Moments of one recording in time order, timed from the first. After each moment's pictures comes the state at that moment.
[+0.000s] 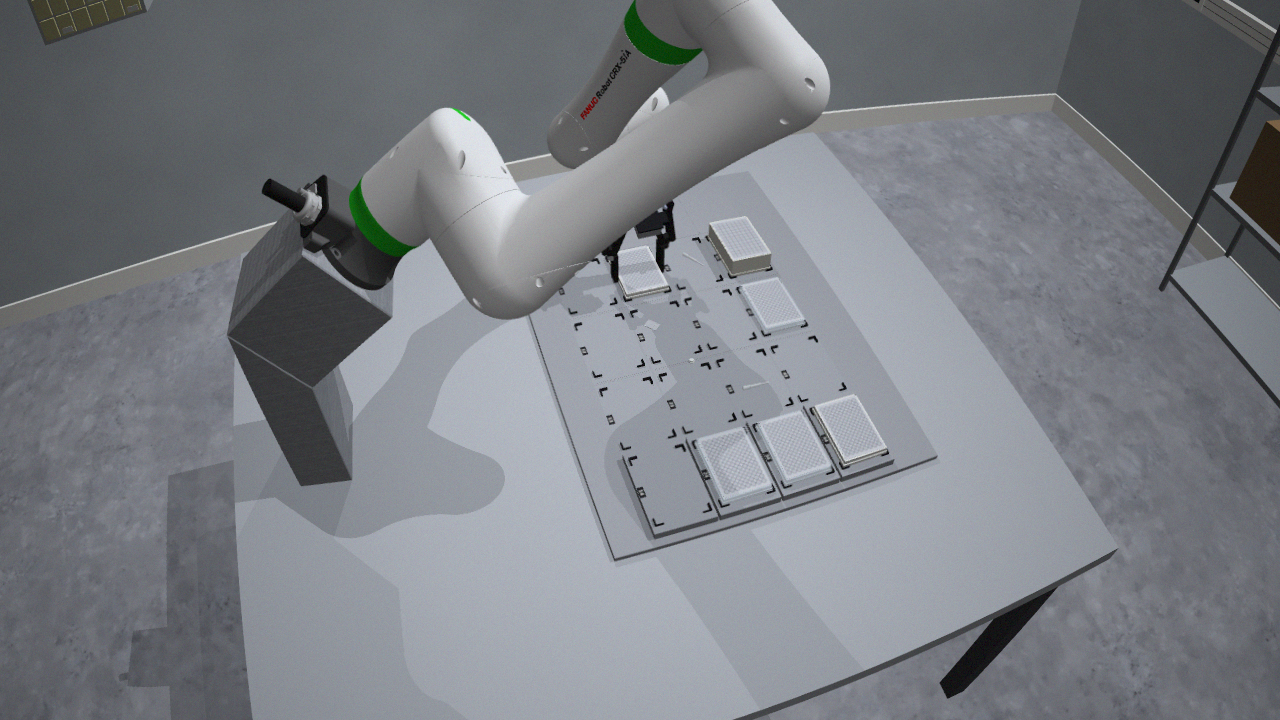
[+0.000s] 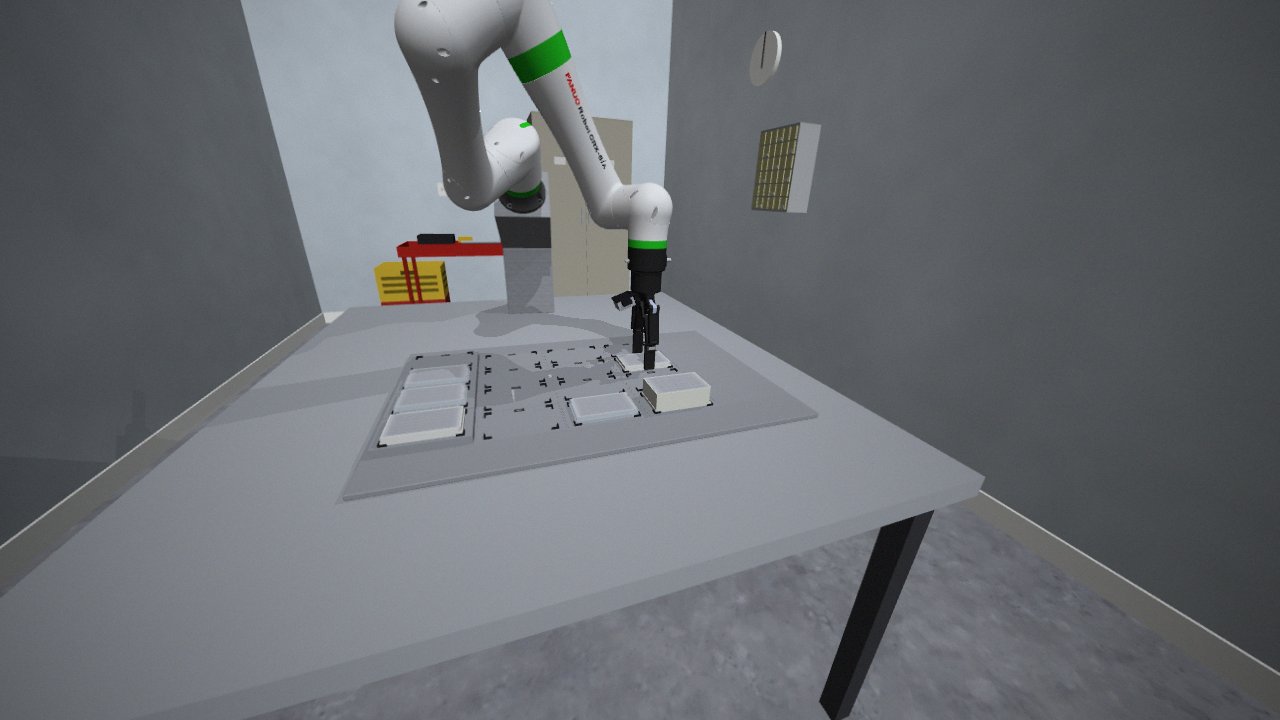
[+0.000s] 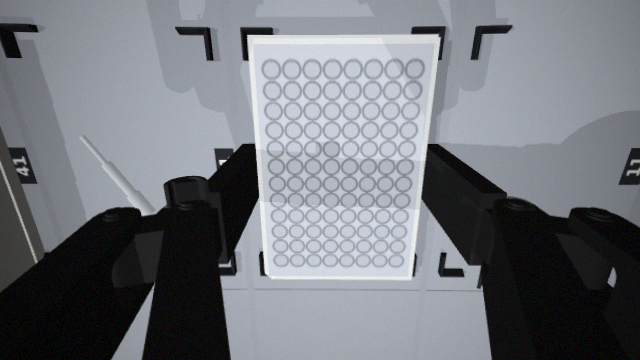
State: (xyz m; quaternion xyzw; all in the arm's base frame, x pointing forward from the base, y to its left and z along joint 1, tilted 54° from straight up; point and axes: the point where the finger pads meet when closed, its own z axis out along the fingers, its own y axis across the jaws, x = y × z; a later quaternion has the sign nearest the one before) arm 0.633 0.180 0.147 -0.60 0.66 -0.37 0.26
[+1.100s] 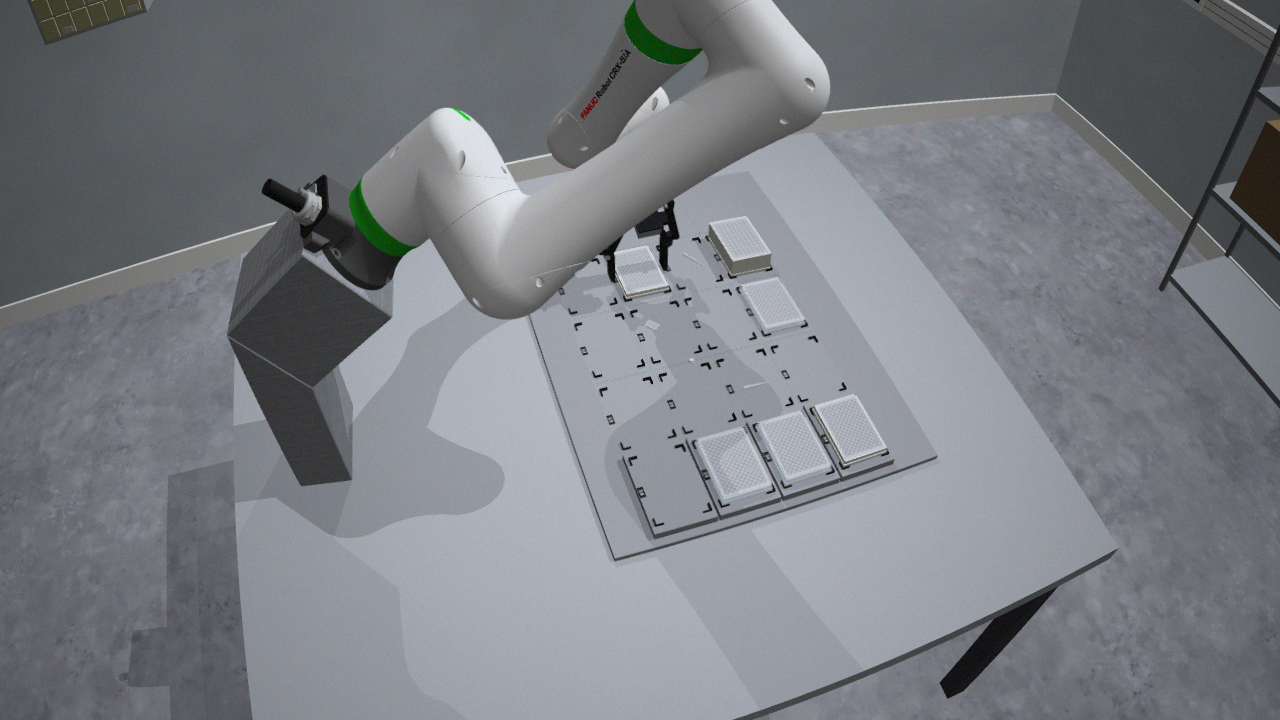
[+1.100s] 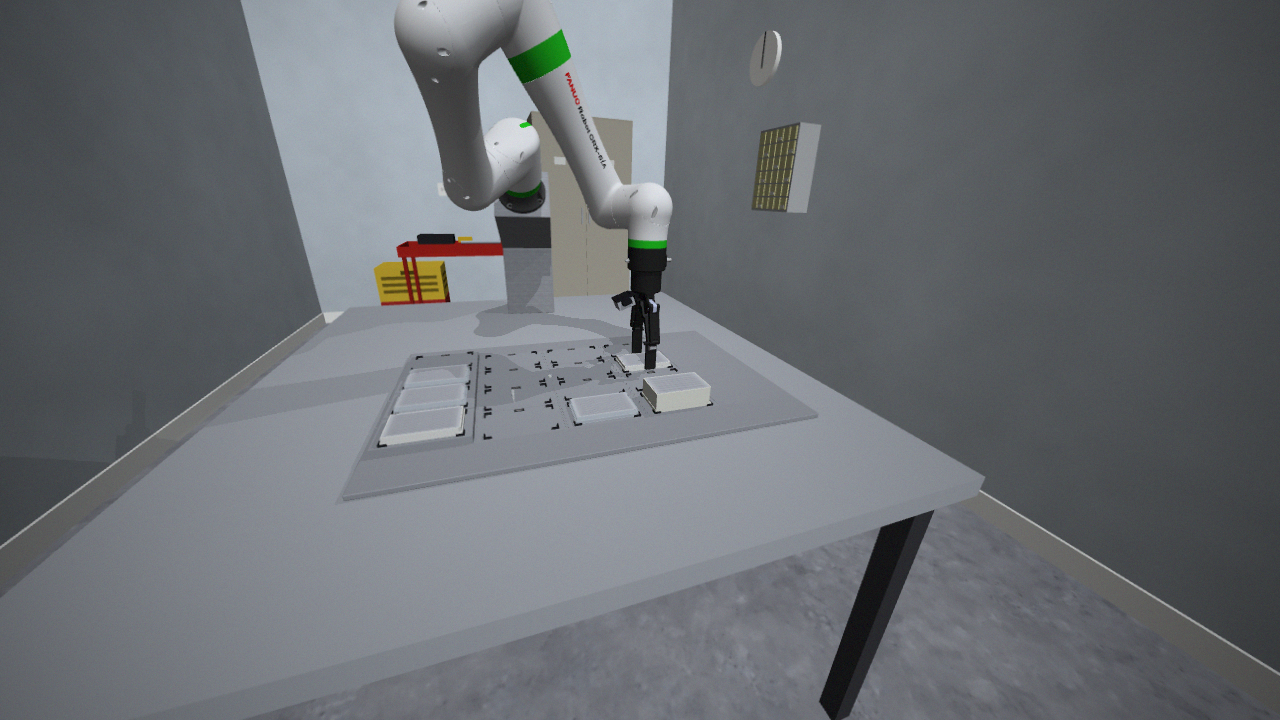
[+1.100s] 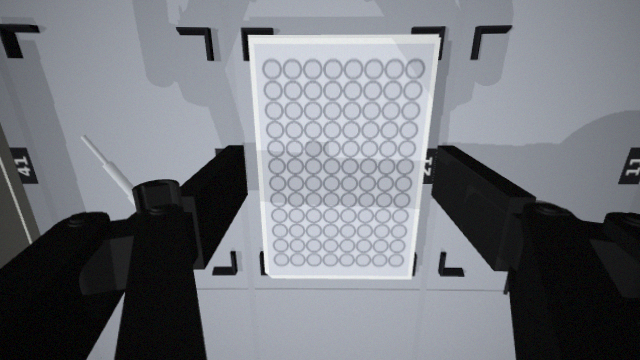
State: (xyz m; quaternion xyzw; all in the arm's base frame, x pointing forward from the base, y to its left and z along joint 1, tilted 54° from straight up) arm 0.633 0.180 0.147 -0.60 0.66 -0.37 0.26
